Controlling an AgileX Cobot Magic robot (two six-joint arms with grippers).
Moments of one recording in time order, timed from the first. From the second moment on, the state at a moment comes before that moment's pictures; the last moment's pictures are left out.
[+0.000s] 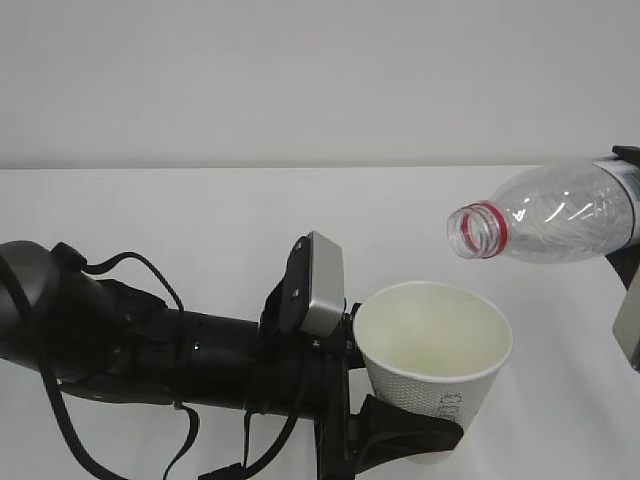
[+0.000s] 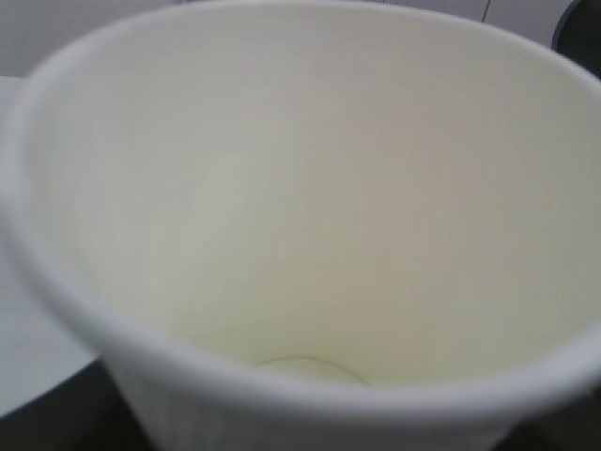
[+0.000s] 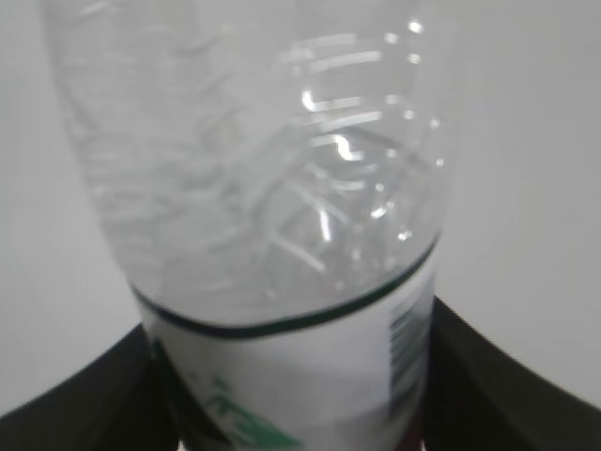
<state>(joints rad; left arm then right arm) -0.72 2.04 -0.81 1.00 -1.11 -0.48 0.23 0.99 -0.29 -0.13 -0.43 -1.28</state>
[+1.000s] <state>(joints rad) -0.72 2.04 -0.81 1.00 -1.11 -0.48 0.23 0.99 -0.29 -0.12 -0.43 -1.34</state>
